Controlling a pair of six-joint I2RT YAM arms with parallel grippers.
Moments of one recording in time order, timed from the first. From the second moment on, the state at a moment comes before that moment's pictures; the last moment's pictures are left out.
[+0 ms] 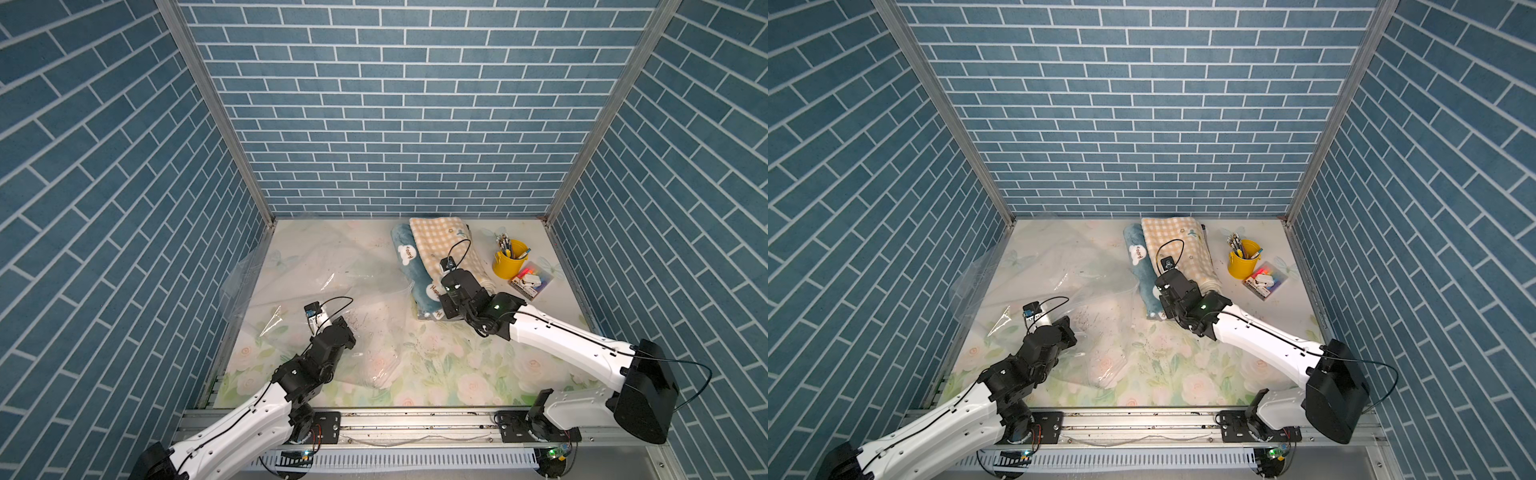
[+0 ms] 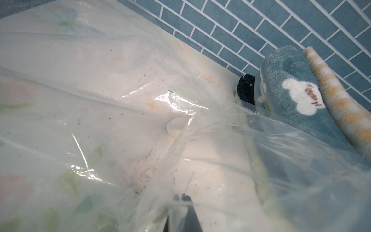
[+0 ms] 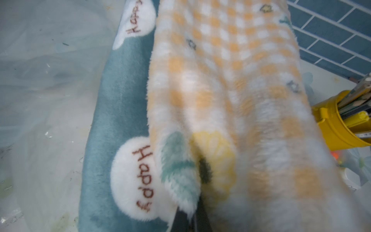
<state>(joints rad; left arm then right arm) -0.73 0.66 0.26 -0.15 -0.57 -0.84 0.89 1.33 1.00 -0.47 0.44 0.23</state>
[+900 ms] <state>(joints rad) -0.73 0.65 0.33 -0.18 -0.56 -0.79 0.89 1.31 1.04 -0.45 -0.01 0.24</state>
